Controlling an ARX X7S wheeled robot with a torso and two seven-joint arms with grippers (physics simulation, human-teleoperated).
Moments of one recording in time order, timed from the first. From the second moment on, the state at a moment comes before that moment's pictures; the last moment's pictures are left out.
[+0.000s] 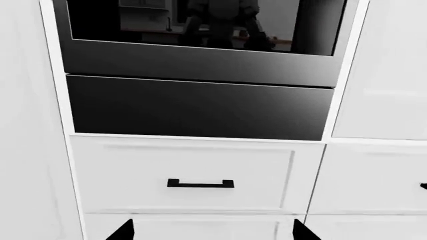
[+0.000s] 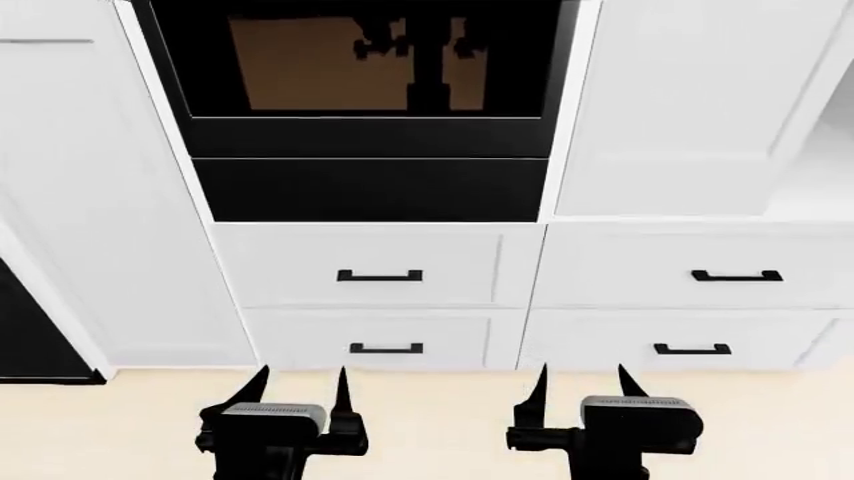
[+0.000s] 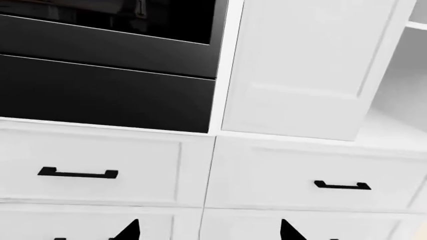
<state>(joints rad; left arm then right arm) -0.06 -0.32 0.42 -0.06 -0.39 0.13 -0.30 0.15 0.49 -0.65 -0.05 0.41 0.01 0.72</state>
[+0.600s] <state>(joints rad) -0.06 -0.32 0.43 -0.07 -0.39 0.14 -0.31 0.14 0.49 -0.65 -0.04 0.41 0.00 0.72</state>
